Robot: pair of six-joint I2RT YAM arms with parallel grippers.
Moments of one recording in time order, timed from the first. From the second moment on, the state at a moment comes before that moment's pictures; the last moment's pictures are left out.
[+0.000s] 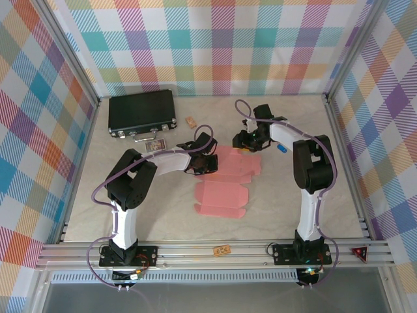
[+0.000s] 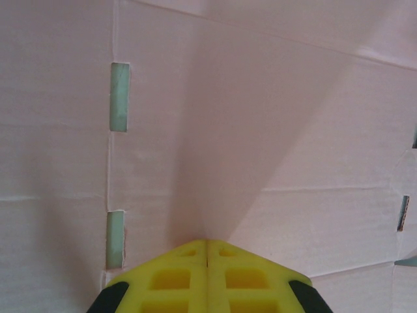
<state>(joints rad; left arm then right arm) -0.66 1.98 1.26 -0.36 0.12 -0.73 0.29 2.05 1.48 -0.60 -0.53 0.31</state>
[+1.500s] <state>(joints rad) -0.59 1.66 0.92 -0.31 0.10 -0.70 0.55 1.74 1.01 -0.49 -0.40 0.46</state>
